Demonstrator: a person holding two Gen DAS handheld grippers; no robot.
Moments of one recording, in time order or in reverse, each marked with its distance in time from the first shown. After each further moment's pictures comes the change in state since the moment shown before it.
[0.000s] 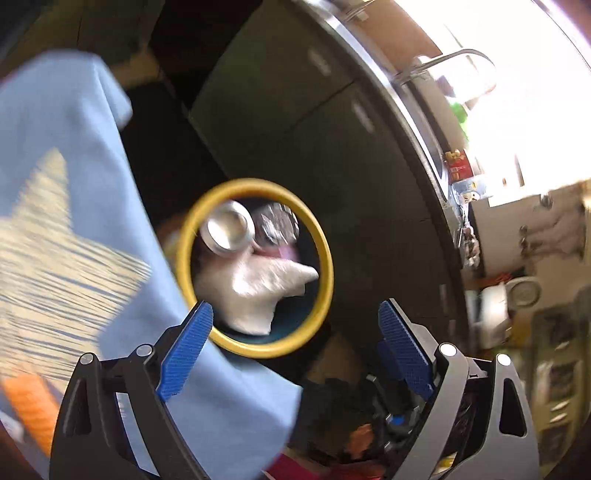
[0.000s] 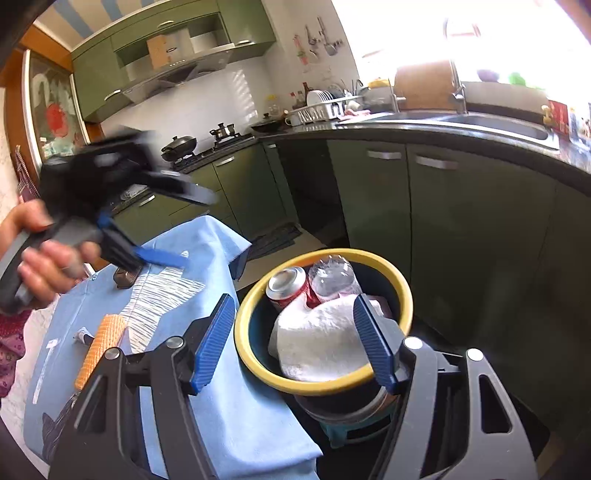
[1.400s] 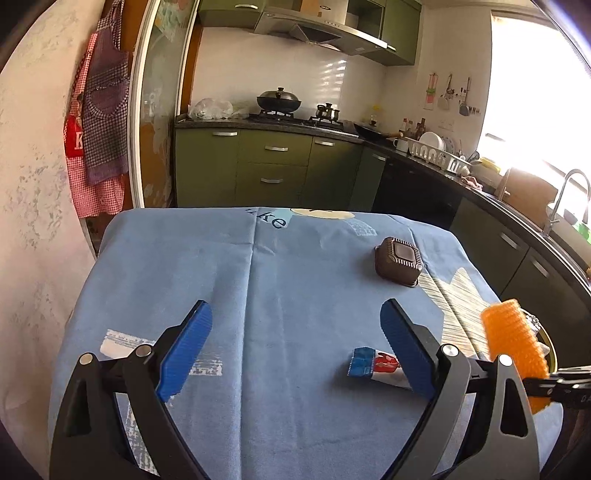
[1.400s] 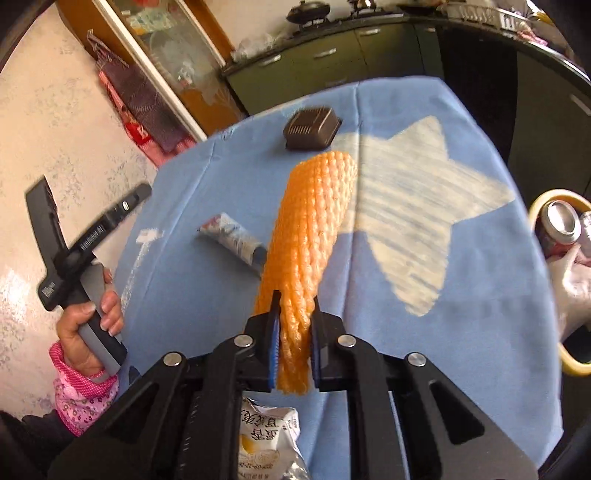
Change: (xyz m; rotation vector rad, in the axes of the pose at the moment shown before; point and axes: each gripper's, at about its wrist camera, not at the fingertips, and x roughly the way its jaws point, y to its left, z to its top) left arm -0.212 0.247 -0.218 -0.100 -0.826 0.701; right arm 0.089 0.225 -0.020 -0.199 0.470 0.382
